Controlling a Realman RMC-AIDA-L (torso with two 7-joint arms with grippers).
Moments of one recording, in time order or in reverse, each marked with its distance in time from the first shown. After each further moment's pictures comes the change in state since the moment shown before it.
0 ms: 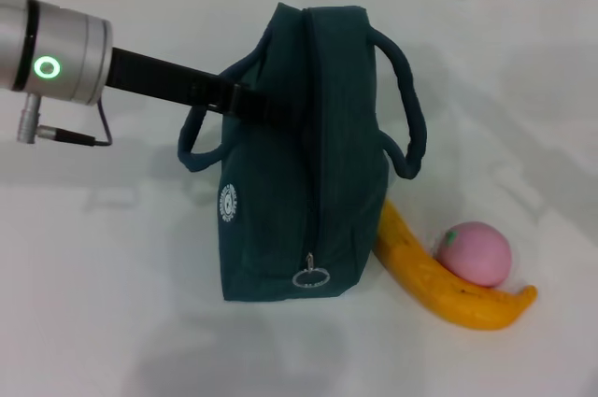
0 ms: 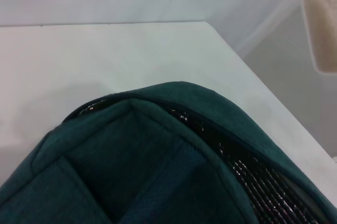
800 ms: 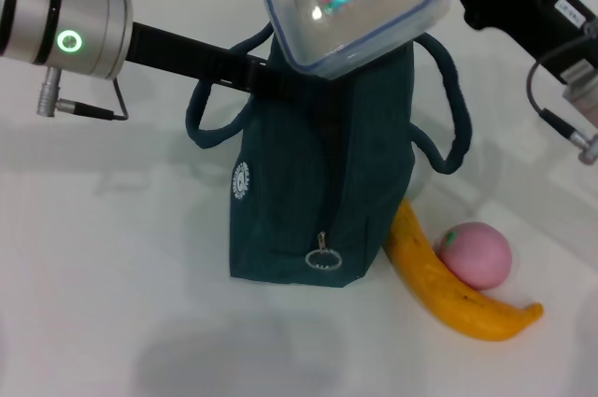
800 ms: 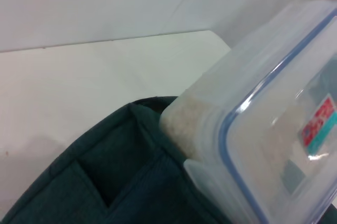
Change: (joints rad) left arm -0.055 0.003 0.009 -0.026 0.019 -0.055 0.000; right arm 0.134 0.000 -0.129 0.109 -0.106 0.219 -0.227
